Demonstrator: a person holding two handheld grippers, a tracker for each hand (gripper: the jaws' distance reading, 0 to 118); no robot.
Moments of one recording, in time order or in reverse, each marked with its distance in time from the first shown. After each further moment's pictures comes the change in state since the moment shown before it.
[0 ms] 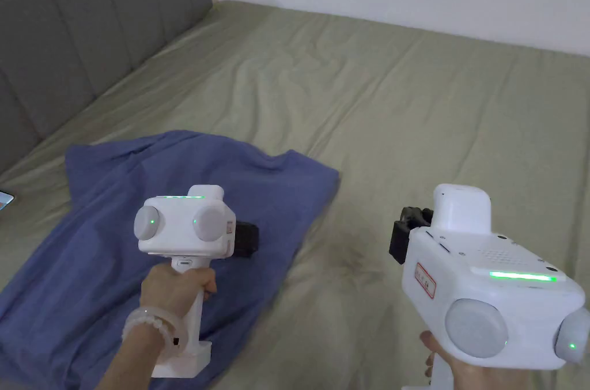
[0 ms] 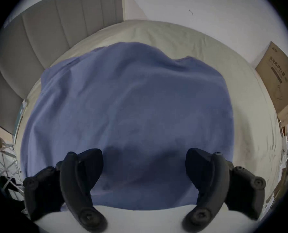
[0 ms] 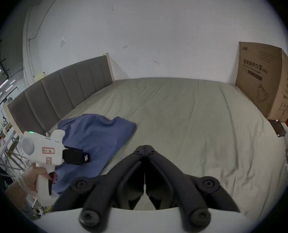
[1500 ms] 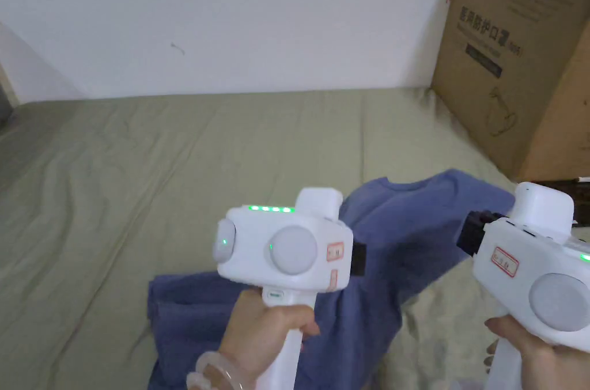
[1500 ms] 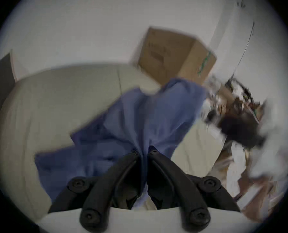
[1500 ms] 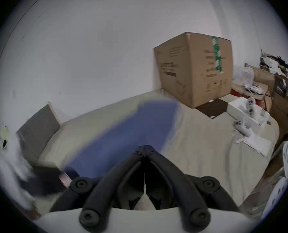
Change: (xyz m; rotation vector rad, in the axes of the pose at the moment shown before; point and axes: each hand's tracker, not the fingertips) left arm 0.357 -0.081 0.190 0.068 -0.675 -0.529; right arm 0.249 -0.007 0.198 0.198 -0.448 -0.379
